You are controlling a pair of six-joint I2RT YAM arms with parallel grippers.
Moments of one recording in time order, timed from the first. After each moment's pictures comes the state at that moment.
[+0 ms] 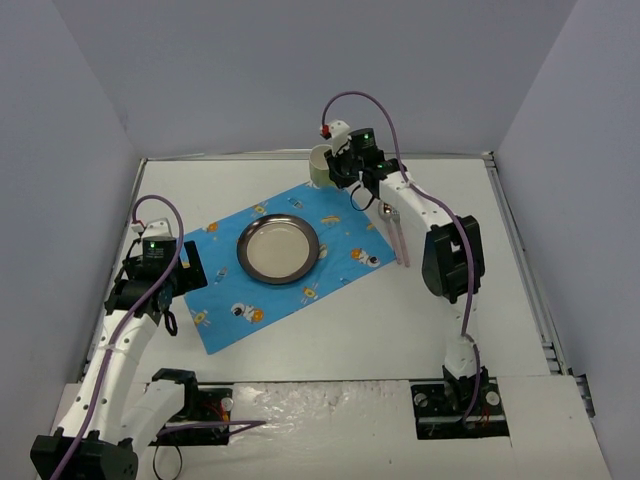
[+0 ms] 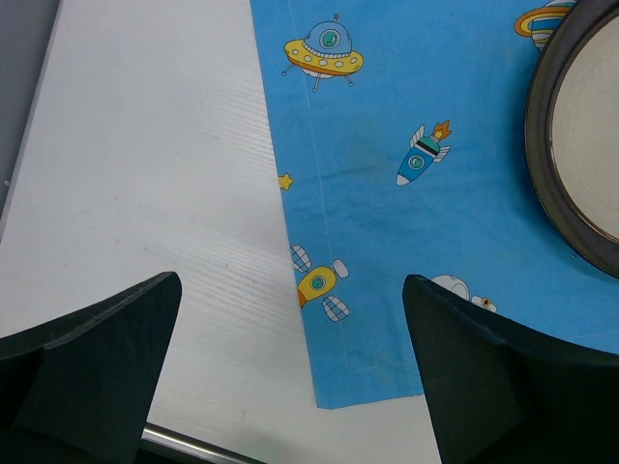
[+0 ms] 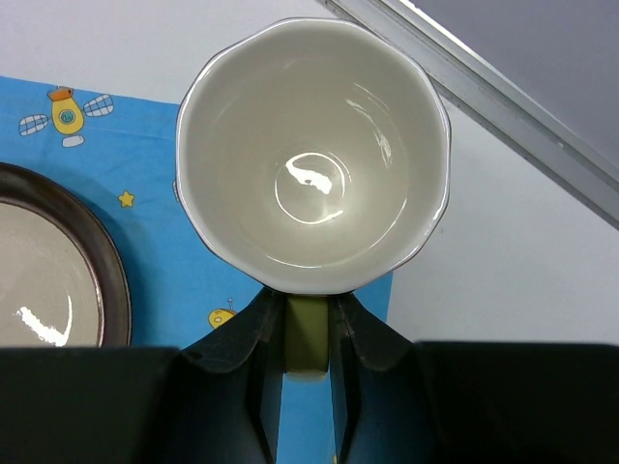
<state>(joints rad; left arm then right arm) -0.09 0.86 0.83 -0.80 -0.30 -0.32 0.41 2.19 1.92 -0.29 -0.17 -0.21</state>
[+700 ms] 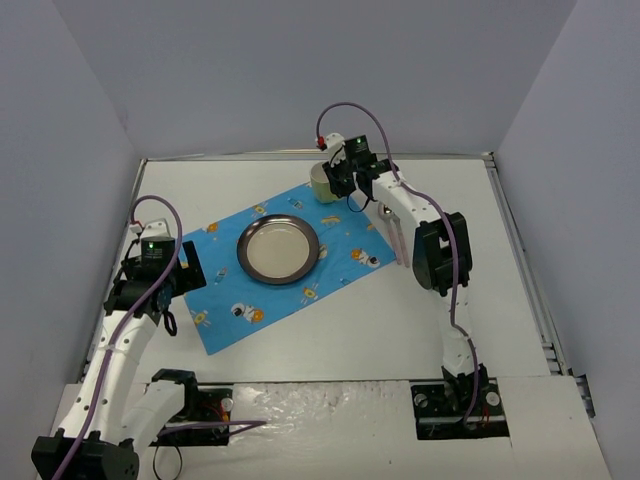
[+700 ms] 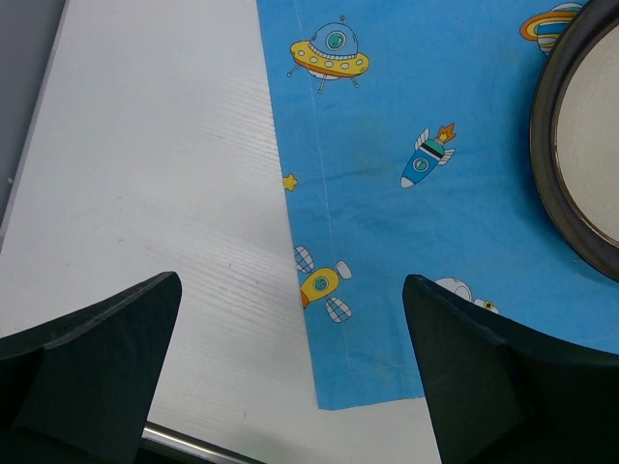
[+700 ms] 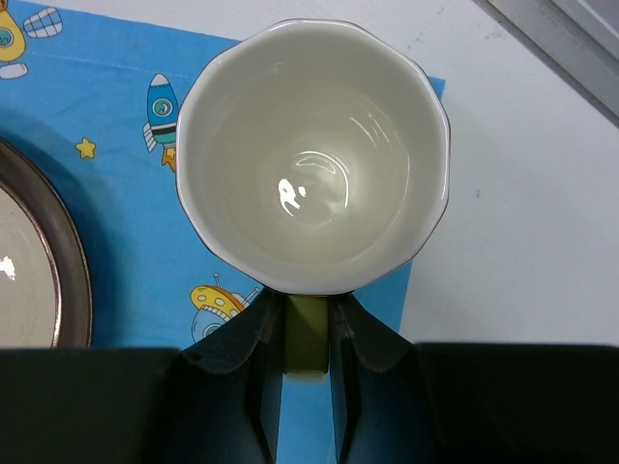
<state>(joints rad) -0.08 0.86 0.83 -0.80 -0.30 -0.32 0.41 2.31 2.02 -0.44 -0.17 -0.23</state>
